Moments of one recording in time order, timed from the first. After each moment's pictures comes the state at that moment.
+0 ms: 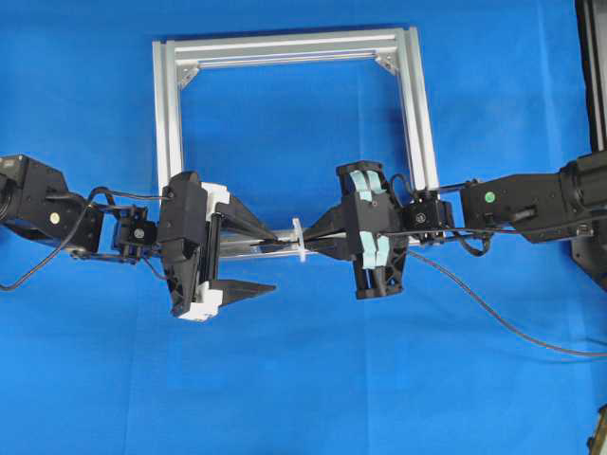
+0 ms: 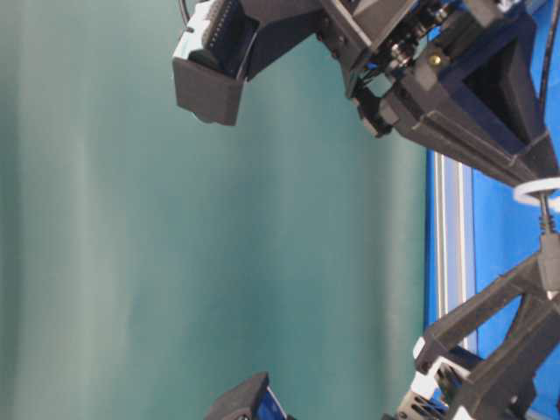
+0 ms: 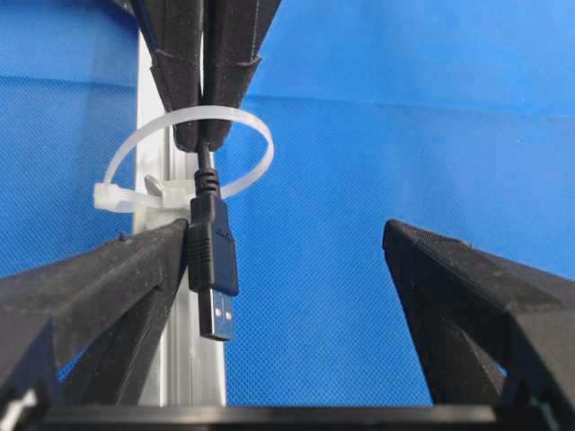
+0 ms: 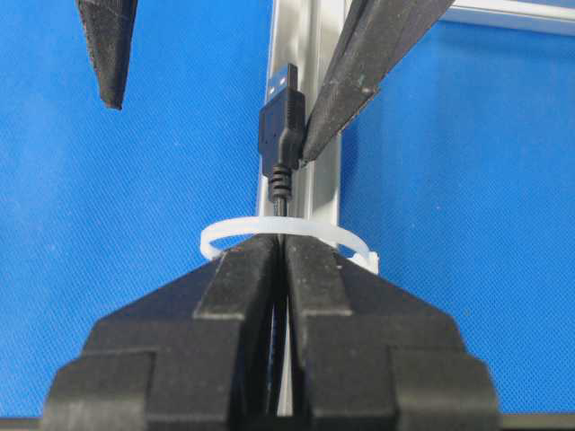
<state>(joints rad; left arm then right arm) -0.16 0.18 0.87 -0.09 -0.69 -0.10 0.06 0.08 0.78 -0.05 -0.32 0.10</state>
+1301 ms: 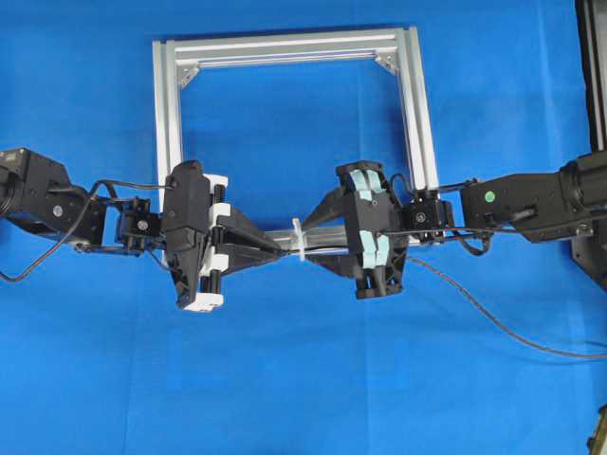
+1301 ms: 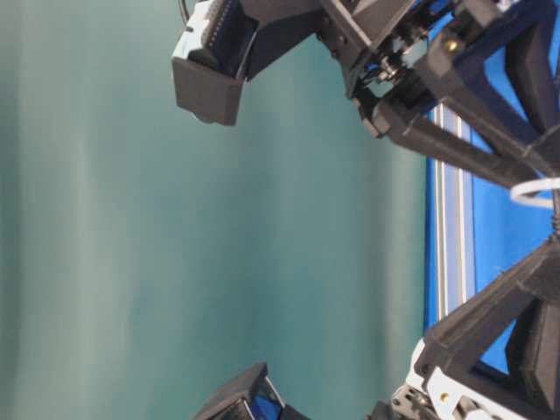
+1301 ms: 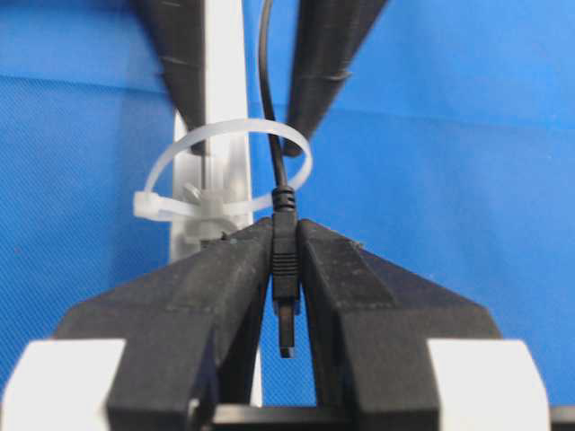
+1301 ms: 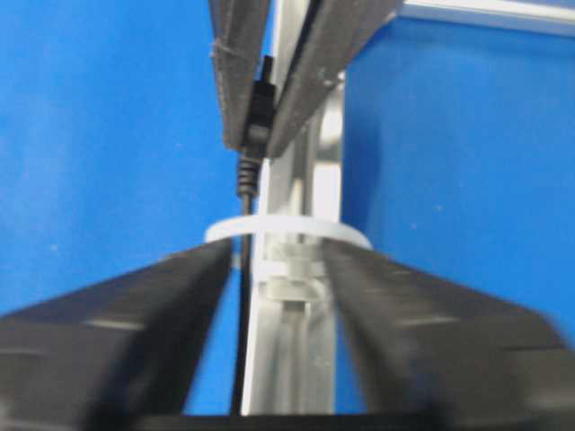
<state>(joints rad) -0.13 0.18 0.86 -0.09 -0.69 -0.11 0.06 0.08 0.78 -0.05 -0.32 0.10</state>
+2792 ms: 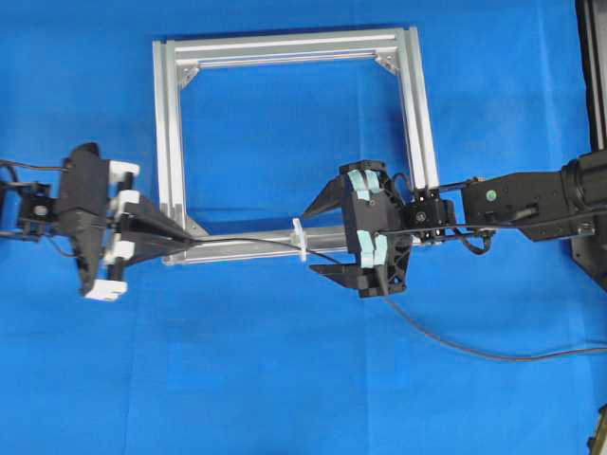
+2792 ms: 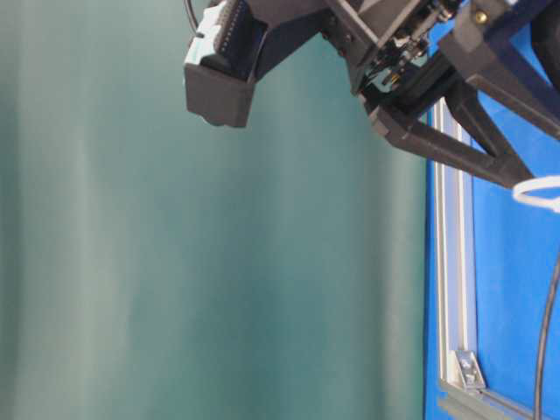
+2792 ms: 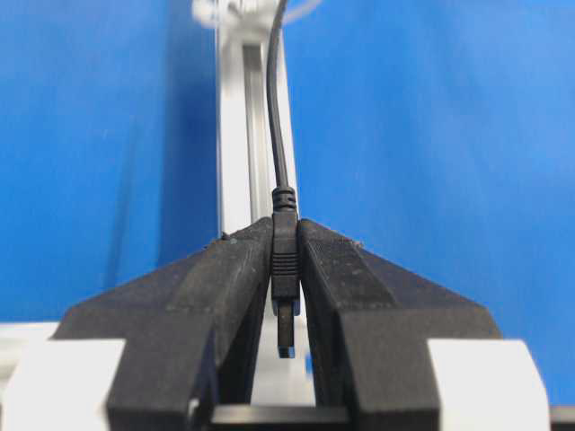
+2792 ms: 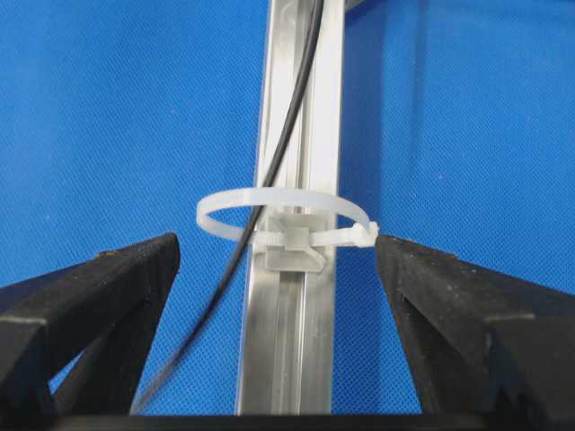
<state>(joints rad) -0.15 -0.15 1.24 -0.09 -0.69 -0.16 0.06 0.08 0.78 -0.05 -0.27 0.10</state>
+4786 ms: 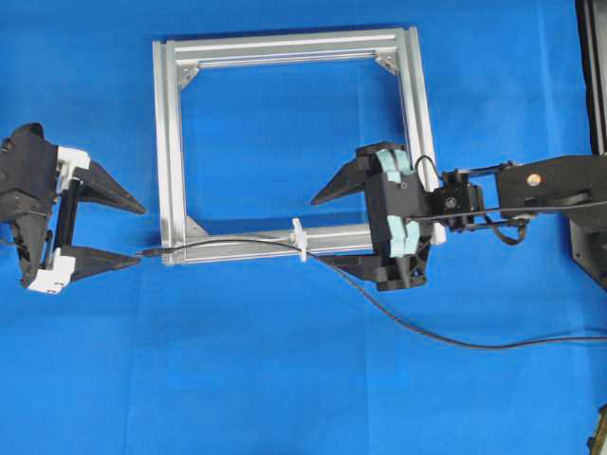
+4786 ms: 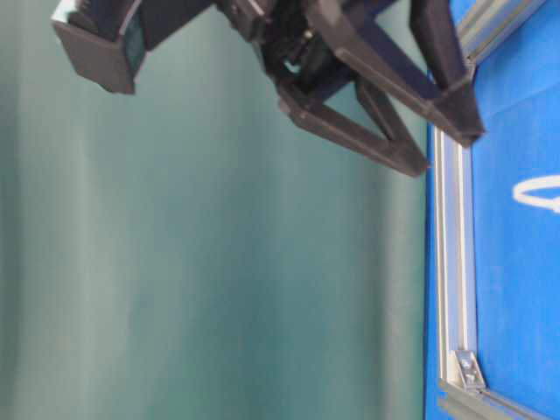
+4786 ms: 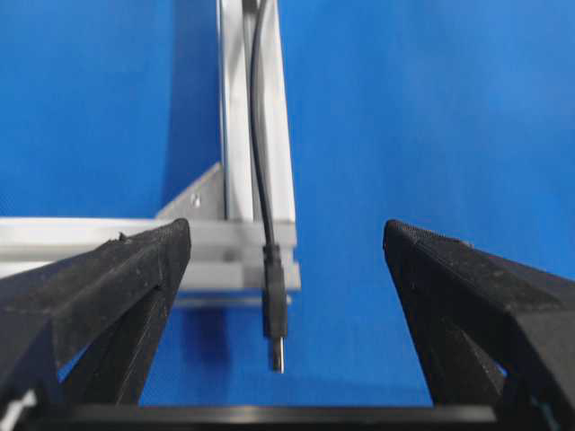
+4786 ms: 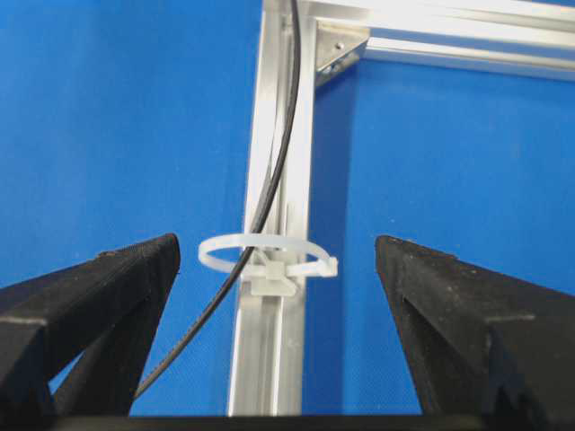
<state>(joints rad) -0.13 -0.53 1.29 -0.09 -0.33 -0.14 0.06 -0.12 0.78 -0.05 -0.13 0.09</state>
